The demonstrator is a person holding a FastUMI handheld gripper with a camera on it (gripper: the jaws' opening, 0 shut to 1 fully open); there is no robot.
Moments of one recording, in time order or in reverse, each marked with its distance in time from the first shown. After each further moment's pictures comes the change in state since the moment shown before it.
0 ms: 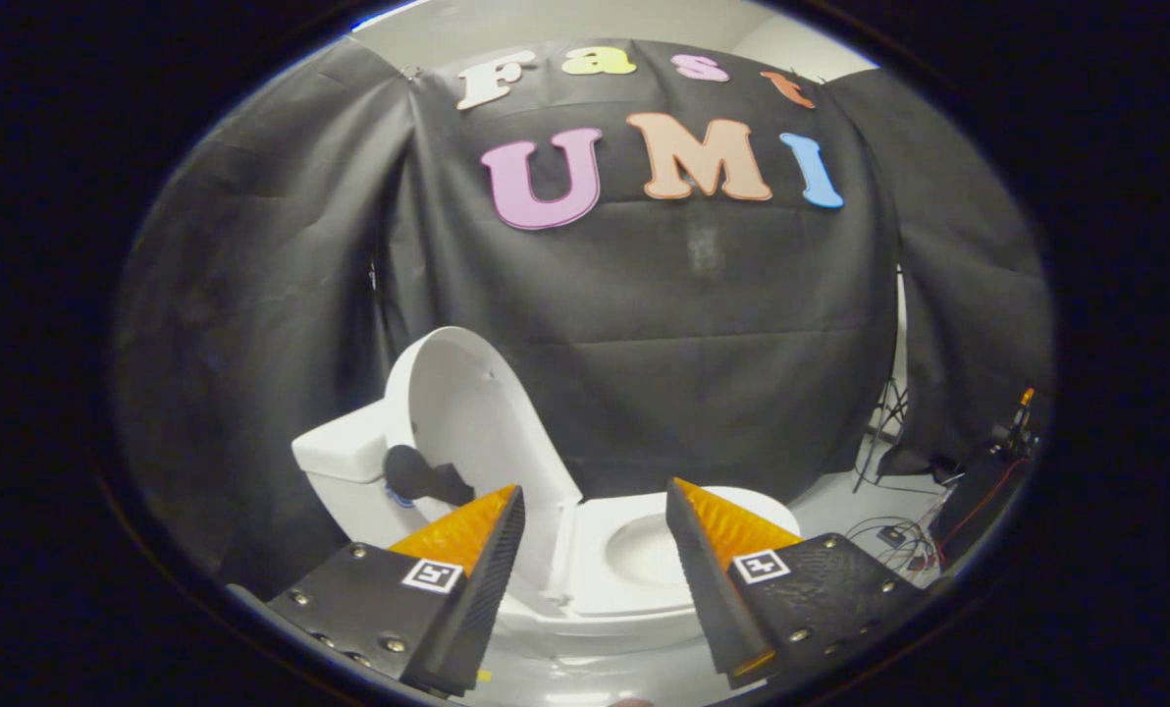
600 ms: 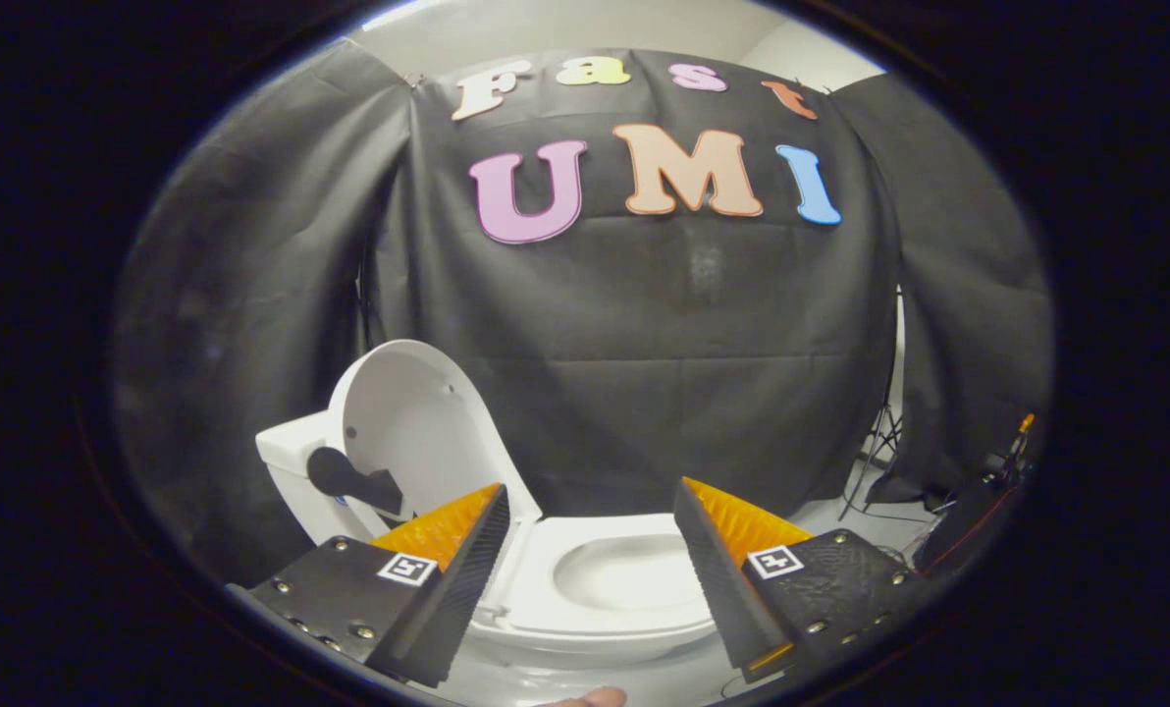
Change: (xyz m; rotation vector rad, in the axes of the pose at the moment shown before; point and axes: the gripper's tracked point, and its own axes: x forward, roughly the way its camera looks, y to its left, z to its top) arm 0.025 -0.062 0.022 -0.037 -0.066 0.024
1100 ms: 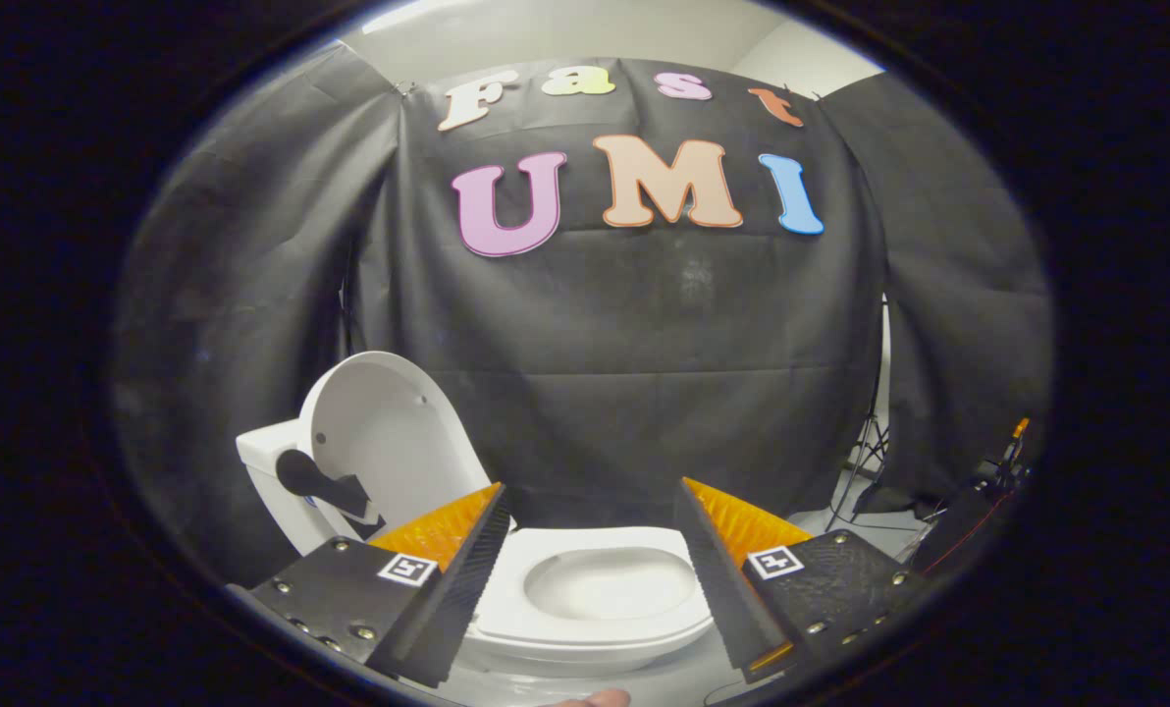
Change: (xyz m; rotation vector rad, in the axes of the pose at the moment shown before) arm 0.001 -0.039 0.003 -0.005 -0.026 -0.040
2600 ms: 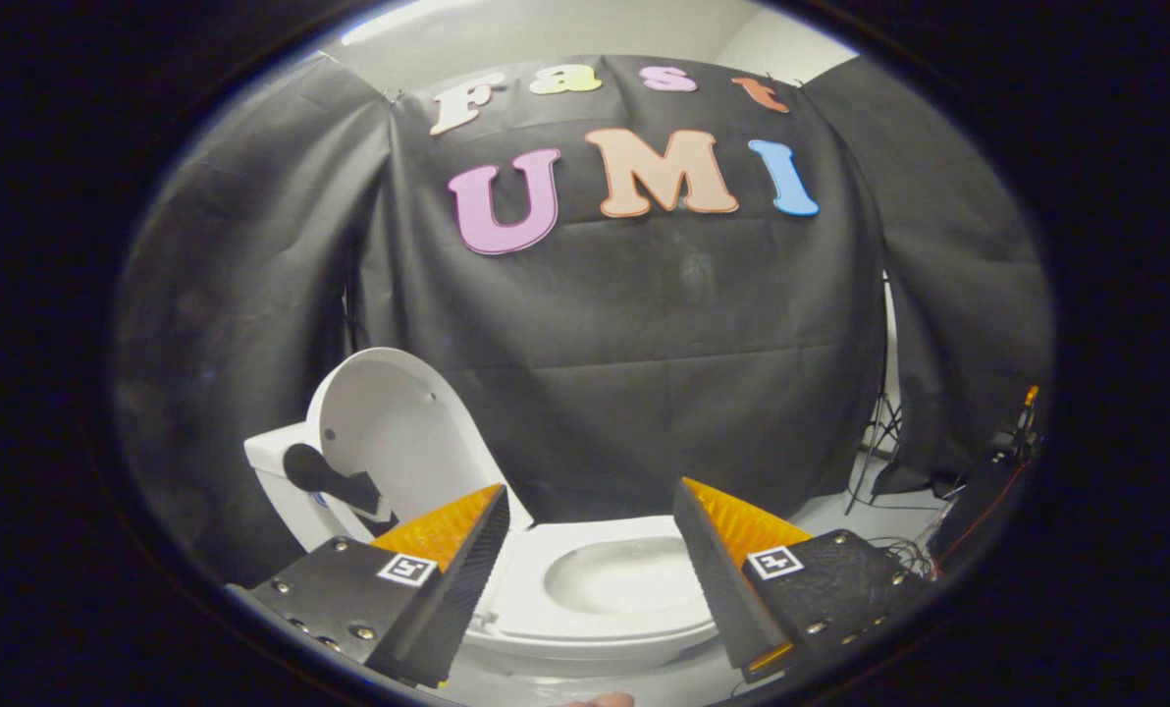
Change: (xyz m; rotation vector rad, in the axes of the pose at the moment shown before) arm 0.007 0.017 -0.027 0.065 0.013 0.029
